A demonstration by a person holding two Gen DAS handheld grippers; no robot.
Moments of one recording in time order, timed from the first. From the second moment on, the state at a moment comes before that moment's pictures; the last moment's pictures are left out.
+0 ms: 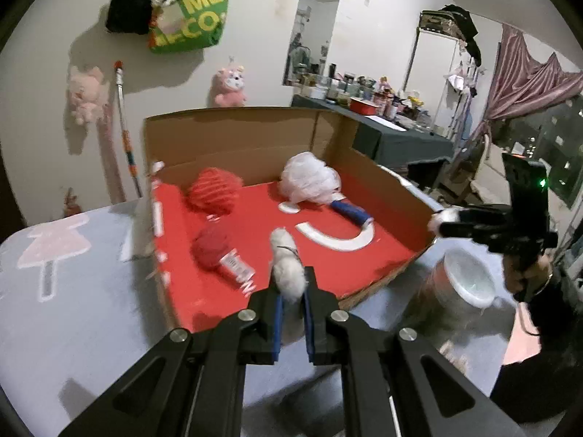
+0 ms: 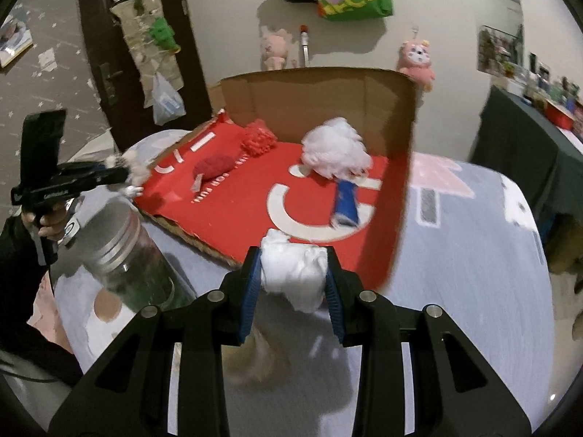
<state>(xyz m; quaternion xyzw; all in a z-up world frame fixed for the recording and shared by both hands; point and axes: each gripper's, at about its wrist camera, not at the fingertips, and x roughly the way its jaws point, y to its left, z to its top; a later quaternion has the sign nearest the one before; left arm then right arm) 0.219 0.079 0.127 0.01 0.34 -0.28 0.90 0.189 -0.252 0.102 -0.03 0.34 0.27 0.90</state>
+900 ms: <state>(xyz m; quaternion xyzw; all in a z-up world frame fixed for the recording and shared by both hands) 0.373 -0.008 0.072 -0.01 0.51 -0.28 0.81 0.362 -0.159 0.059 -0.07 0.52 0.26 0.81</state>
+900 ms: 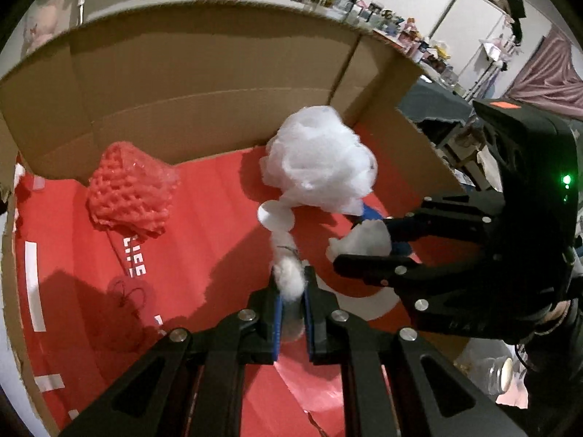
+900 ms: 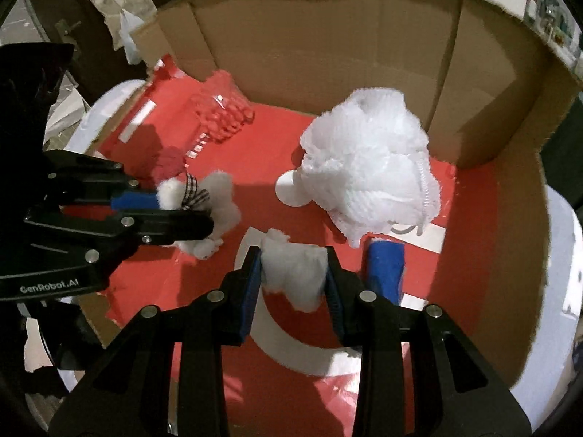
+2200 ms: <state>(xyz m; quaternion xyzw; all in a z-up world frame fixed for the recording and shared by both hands) 0.369 0.014 0.077 0.00 0.50 -0.21 0.84 0.356 -0.146 0.060 -0.11 0.51 0.22 0.82</state>
